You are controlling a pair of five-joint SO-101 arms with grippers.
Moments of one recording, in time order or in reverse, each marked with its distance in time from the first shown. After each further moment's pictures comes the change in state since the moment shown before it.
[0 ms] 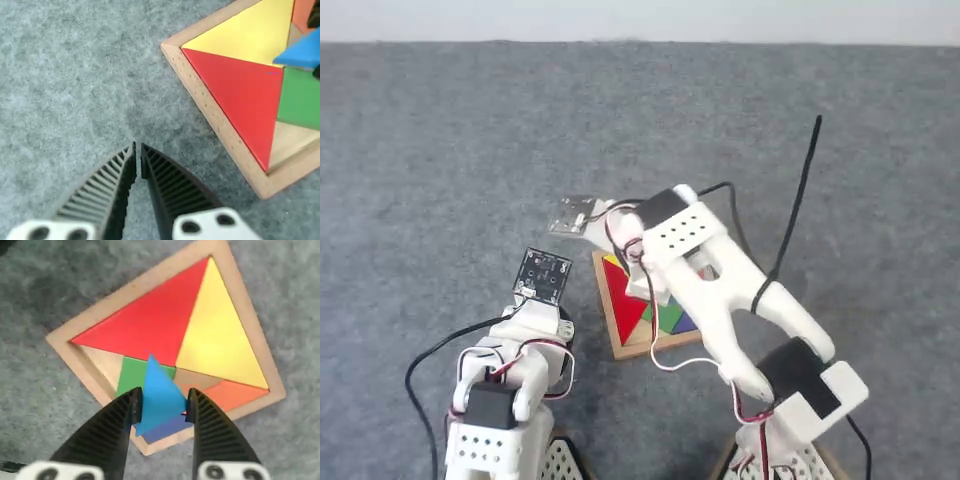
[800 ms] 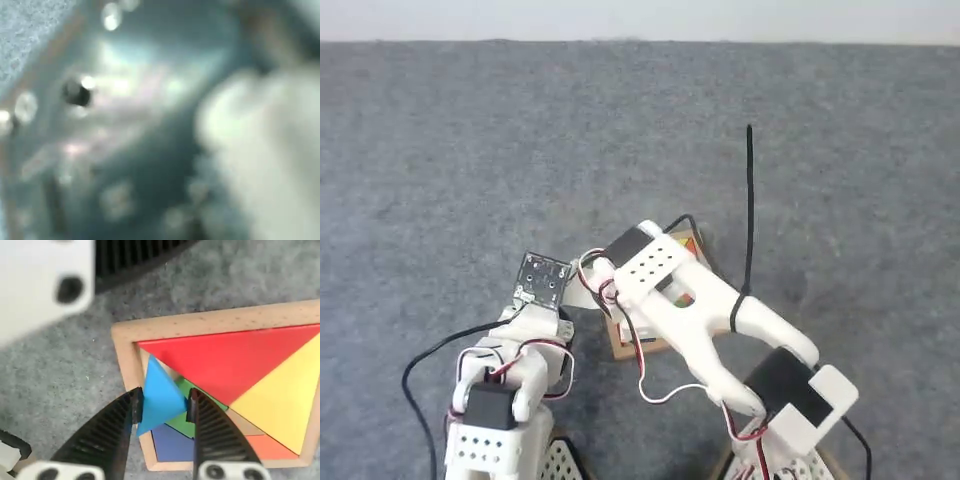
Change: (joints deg) left arm 0.0 0.0 0.0 0.0 0.0; right arm -8.4 0.0 7.8 -2.7 13.3
